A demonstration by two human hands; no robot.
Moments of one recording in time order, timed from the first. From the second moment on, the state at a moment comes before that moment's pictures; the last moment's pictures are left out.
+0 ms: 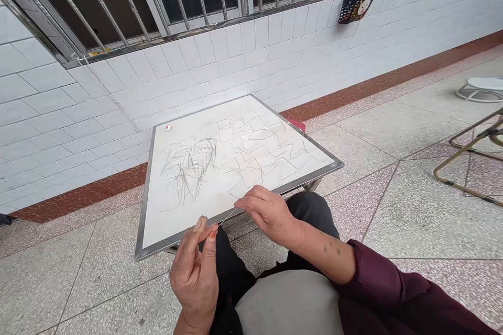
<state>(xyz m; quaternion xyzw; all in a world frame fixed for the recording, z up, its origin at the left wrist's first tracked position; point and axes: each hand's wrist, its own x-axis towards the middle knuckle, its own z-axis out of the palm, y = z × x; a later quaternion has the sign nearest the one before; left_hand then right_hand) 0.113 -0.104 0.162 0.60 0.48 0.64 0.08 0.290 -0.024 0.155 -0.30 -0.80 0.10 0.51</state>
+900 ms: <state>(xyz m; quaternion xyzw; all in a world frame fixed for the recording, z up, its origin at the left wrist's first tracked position) 0.151 -0.088 0.139 0.40 0.46 0.56 0.55 0.276 -0.026 0.163 -0.38 -0.67 0.35 0.54</state>
